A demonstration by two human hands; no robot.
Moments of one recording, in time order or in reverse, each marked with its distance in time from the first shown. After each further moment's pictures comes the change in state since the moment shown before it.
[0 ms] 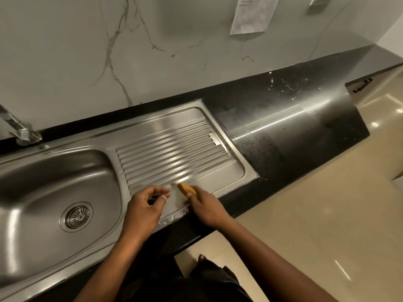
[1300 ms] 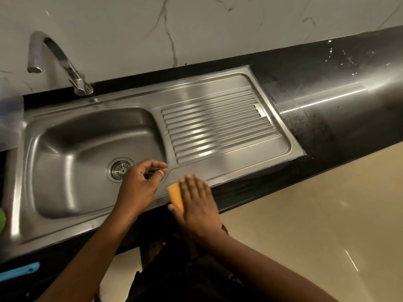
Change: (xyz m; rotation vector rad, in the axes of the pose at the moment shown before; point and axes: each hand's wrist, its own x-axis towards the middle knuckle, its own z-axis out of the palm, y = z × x) left_hand -0.030 -0.048 -0.119 0.073 0.106 -0.087; right_hand -0.038 -0.031 0.178 -0.684 -0.040 -0.206
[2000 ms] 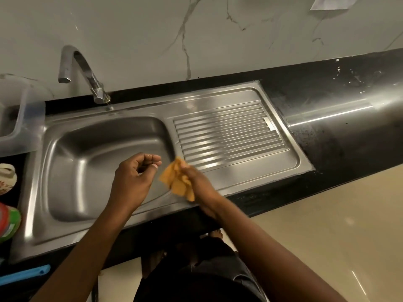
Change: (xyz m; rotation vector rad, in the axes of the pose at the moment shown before) left_hand 0.013 0.009 -0.040 -0.058 0.138 0.089; right_hand 0.076 -0.023 -0.065 1.412 -0.193 0.270
